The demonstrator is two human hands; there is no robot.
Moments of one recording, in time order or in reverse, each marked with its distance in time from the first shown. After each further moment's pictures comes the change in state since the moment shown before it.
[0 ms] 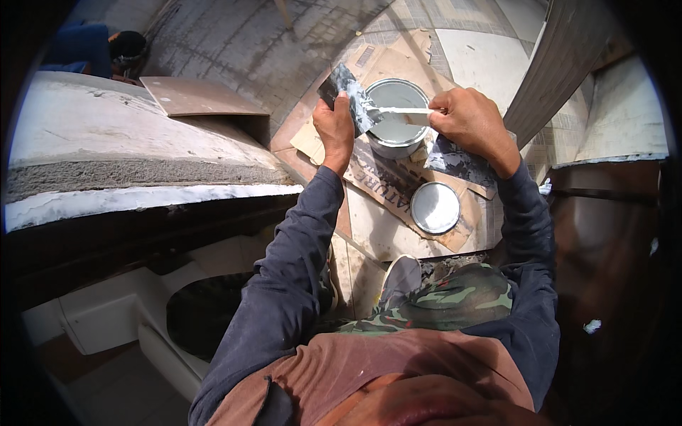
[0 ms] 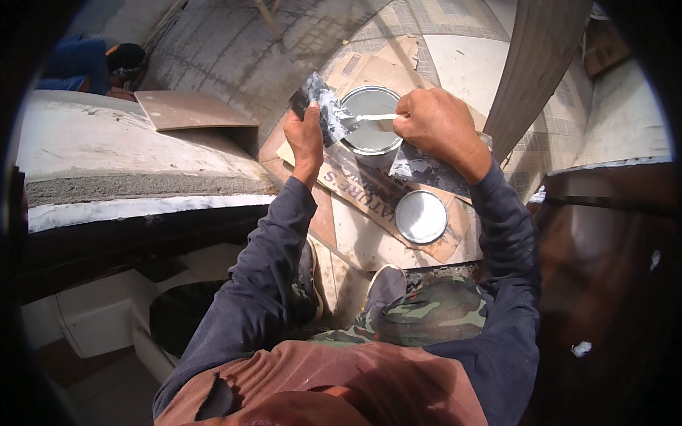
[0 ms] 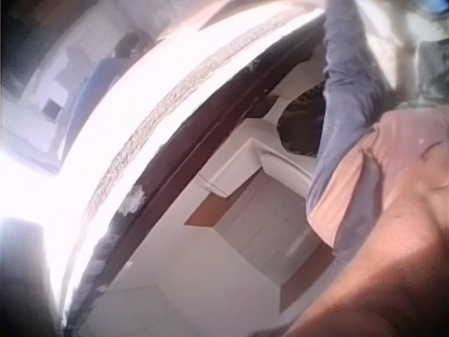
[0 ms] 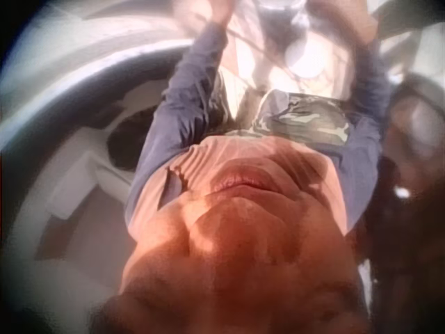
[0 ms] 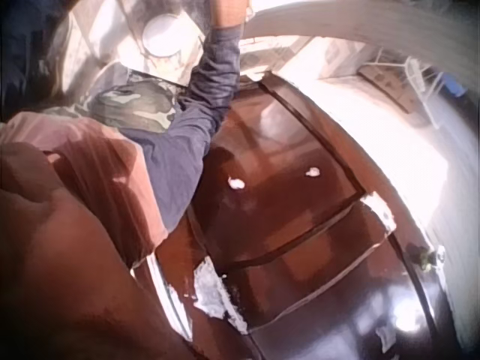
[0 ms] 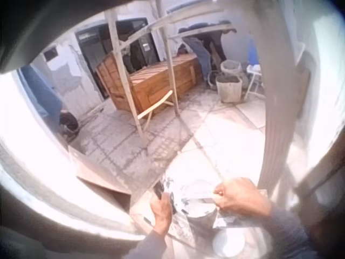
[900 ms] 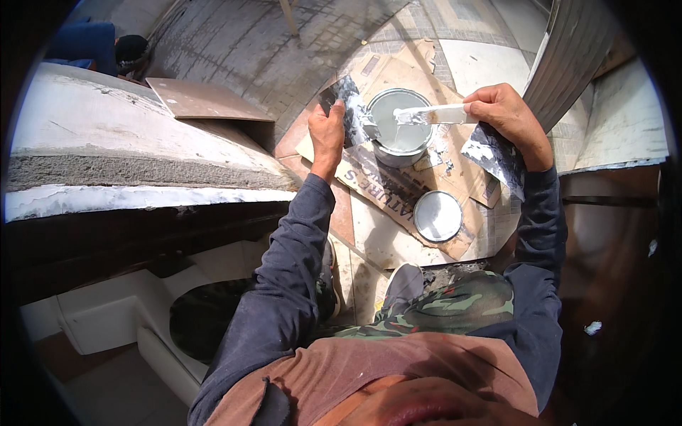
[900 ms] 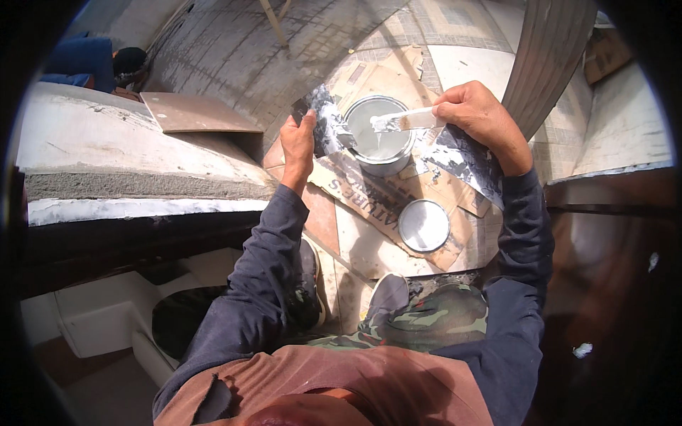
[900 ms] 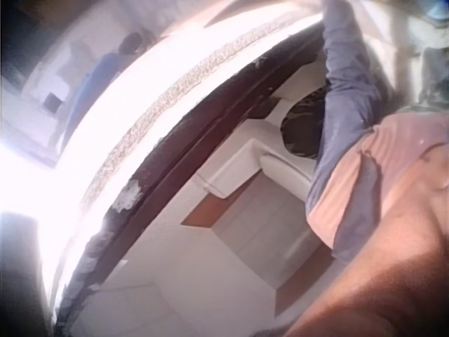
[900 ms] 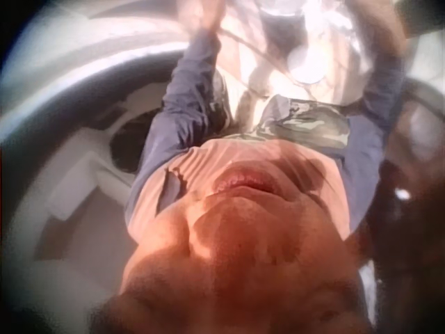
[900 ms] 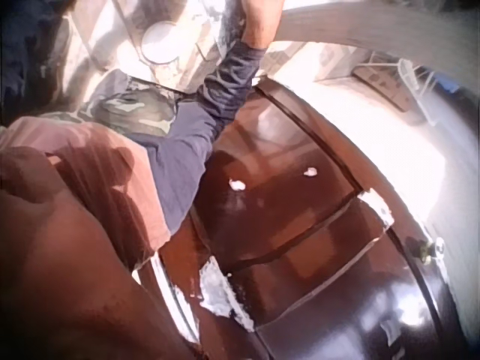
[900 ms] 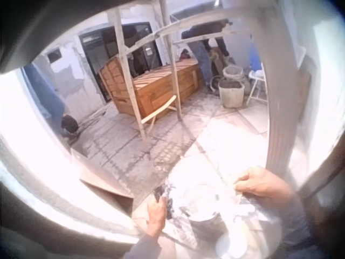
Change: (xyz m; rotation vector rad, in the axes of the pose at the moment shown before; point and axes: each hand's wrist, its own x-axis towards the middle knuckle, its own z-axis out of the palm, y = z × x) left_hand 0.024 -0.009 -0.032 -0.061 -0.179 -0.112; right_hand 0.011 0.063 -0.023 0.607 -0.056 0.009
